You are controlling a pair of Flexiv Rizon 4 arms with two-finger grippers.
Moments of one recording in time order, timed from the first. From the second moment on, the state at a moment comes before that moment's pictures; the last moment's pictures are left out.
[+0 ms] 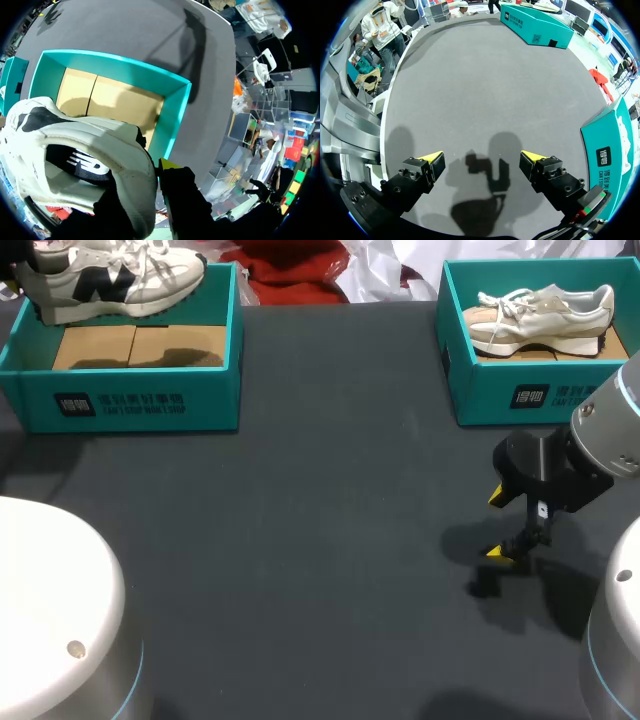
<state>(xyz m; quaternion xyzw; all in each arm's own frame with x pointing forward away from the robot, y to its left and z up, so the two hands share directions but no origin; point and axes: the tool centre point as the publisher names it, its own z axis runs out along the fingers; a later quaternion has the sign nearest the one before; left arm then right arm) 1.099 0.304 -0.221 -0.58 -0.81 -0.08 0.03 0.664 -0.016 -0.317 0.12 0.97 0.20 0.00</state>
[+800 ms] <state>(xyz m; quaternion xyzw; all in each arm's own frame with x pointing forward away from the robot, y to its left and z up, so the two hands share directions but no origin) 1.094 0.303 -0.263 -0.64 -0.76 -0.08 0.07 0.664 -0.016 -0.317 0.12 0.97 0.20 0.00</state>
